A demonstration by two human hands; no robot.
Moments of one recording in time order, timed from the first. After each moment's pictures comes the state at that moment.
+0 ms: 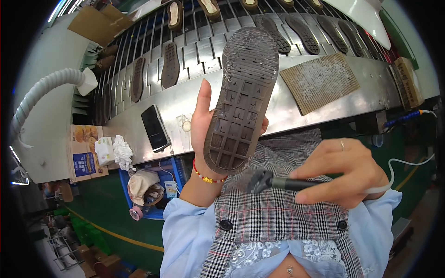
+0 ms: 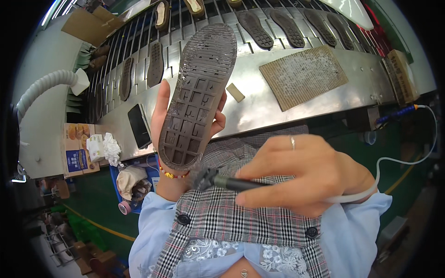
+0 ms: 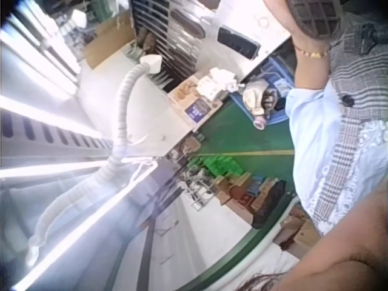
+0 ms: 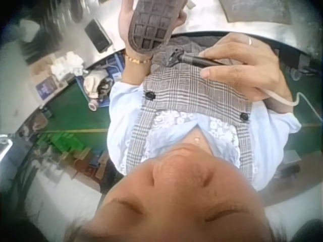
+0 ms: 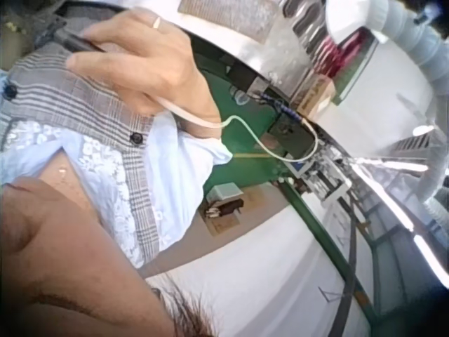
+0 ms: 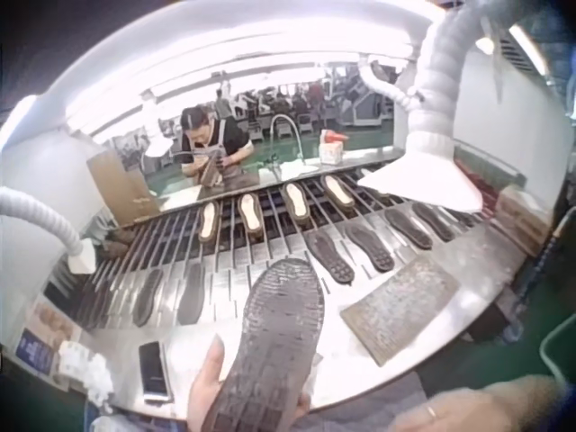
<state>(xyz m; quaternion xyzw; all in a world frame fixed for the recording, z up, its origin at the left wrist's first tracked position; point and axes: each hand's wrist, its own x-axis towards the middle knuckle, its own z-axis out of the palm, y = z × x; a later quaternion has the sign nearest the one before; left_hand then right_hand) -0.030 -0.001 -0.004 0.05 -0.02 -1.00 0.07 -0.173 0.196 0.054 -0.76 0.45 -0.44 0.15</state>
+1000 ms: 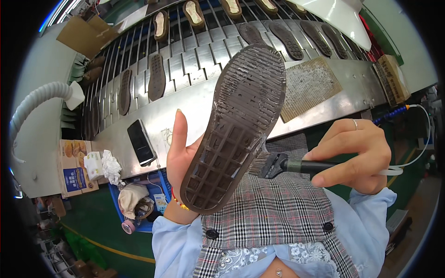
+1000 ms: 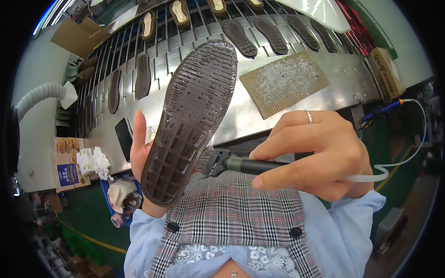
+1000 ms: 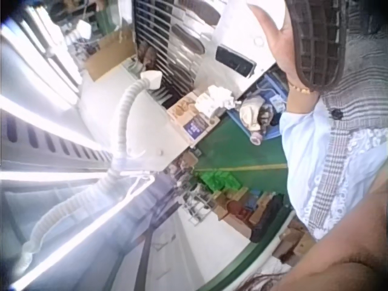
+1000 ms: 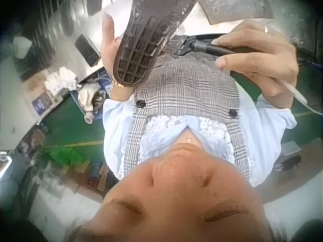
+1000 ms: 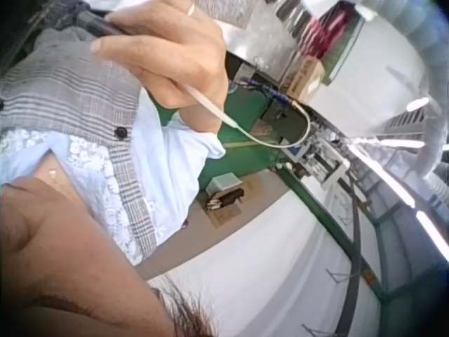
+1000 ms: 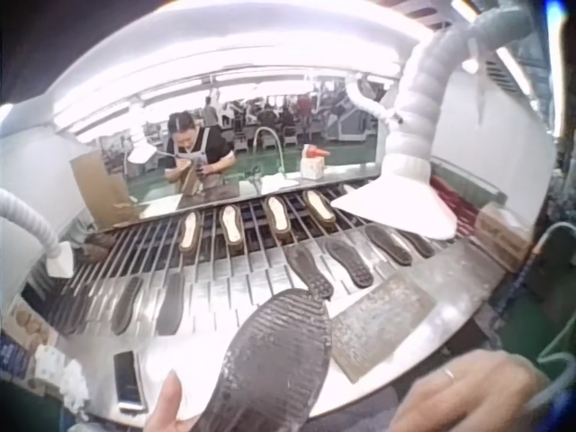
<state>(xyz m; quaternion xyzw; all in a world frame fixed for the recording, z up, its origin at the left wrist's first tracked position) -0.001 0.004 -0.012 -0.10 0.12 -0.99 -0.03 -0.209 0.212 0.084 -0.73 0.52 -0.43 0.10</state>
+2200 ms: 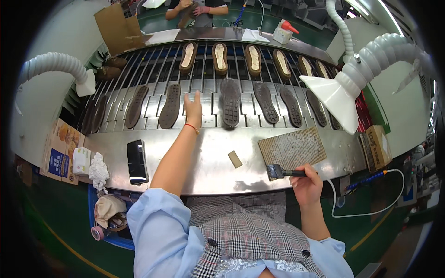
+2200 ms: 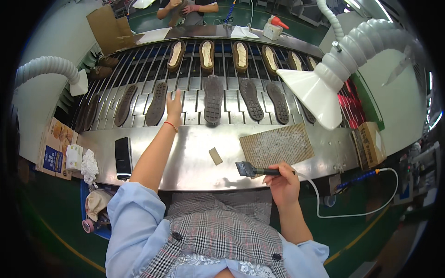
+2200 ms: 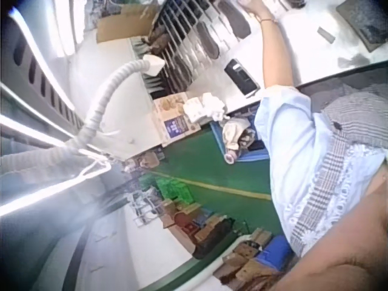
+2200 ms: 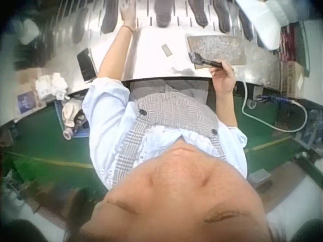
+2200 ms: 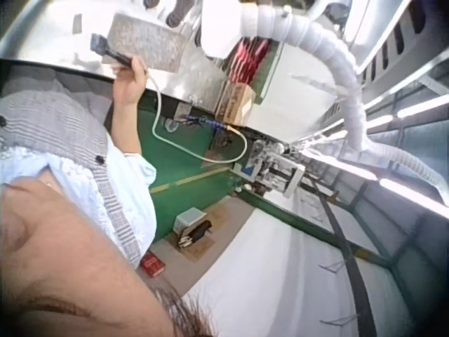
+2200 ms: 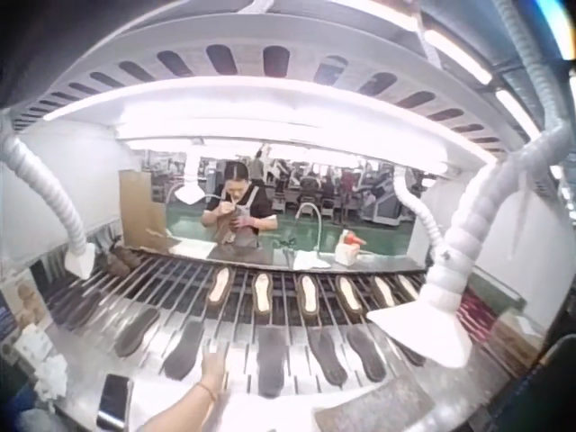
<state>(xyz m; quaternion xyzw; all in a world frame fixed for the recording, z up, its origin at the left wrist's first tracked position) -0.161 -0.239 -0.176 0.46 -0.59 -0.52 0.42 -0.231 0.202 -0.058 -0.17 0.41 -0.82 0.37</state>
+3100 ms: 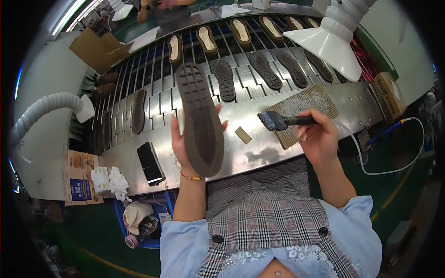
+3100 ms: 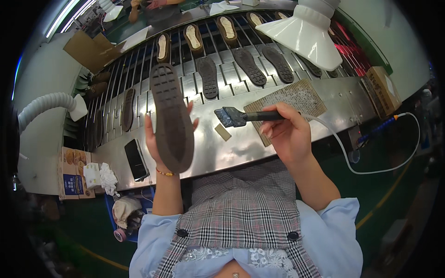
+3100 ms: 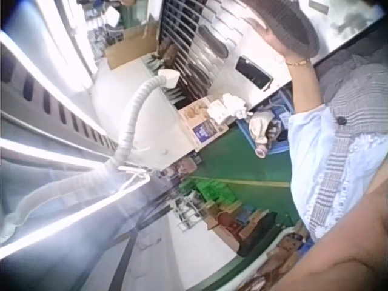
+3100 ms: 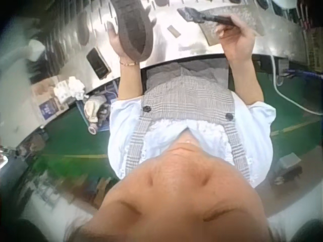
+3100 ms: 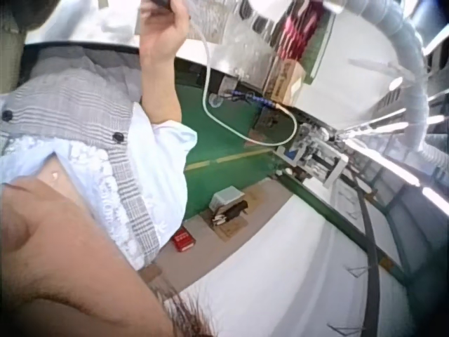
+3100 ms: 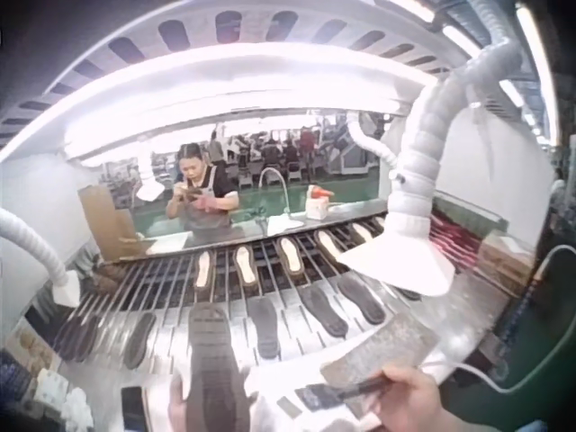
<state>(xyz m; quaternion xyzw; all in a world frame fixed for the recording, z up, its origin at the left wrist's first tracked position) -0.055 -0.048 -0.027 0.08 -0.17 -0.94 0.30 -0.224 0.171 -0.016 -0.18 0.31 -0.85 0.38</state>
